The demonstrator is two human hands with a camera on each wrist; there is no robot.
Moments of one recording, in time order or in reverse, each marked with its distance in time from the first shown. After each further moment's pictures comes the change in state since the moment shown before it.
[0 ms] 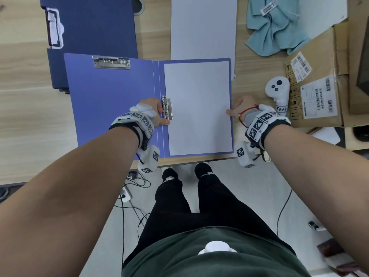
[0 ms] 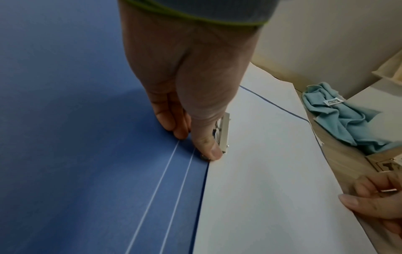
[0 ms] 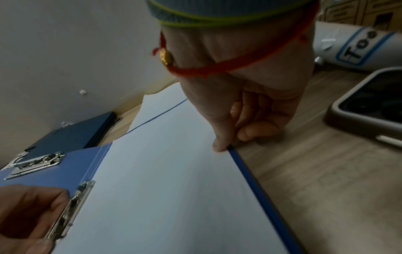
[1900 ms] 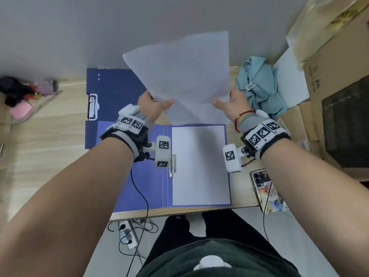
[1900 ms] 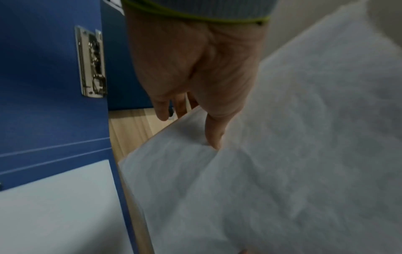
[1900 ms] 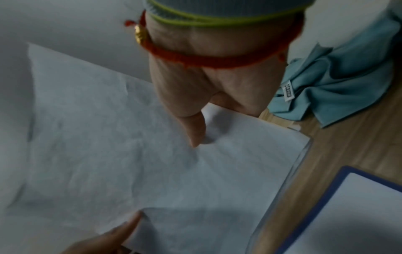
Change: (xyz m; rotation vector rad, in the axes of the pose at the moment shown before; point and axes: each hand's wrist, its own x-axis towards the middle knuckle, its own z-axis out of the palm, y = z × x) left_hand -0.019 0.093 -0.162 -0.884 0.510 0.202; right_hand -0.017 -0.100 -0.141 0.844 0.149 -0.603
